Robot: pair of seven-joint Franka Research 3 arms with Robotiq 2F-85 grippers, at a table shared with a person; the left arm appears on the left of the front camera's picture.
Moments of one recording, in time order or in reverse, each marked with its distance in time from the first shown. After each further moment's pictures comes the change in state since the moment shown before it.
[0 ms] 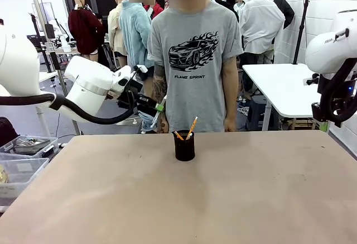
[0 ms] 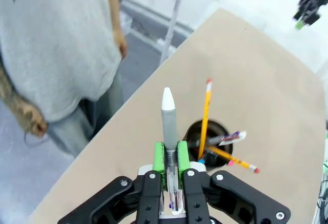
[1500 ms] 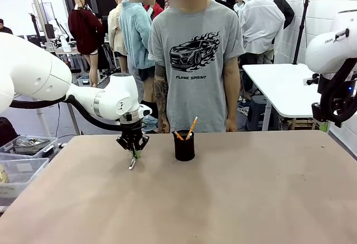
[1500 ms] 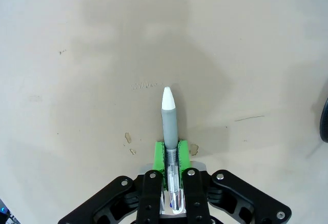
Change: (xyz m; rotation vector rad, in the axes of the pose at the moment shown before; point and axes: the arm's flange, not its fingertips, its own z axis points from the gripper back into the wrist) left arm -0.098 0.021 -0.078 0.637 0.745 0.714; right arm 0.000 0.000 0.000 0.000 0.000 0.000
